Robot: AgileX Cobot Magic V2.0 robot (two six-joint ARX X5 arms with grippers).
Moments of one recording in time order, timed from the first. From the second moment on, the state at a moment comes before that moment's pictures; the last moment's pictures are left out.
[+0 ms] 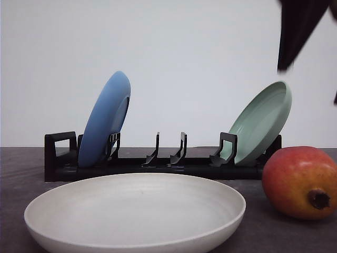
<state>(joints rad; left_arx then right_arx) -1.36 0.70 1.17 -1.02 -0.52 -0.50 0.37 1.23 1.07 -1.08 -0.33 0.11</state>
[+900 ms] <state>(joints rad) -1.36 0.42 0.93 -1.08 -0.52 -0.54 0.42 1.66 1.07 -0.97 -0.26 0.14</state>
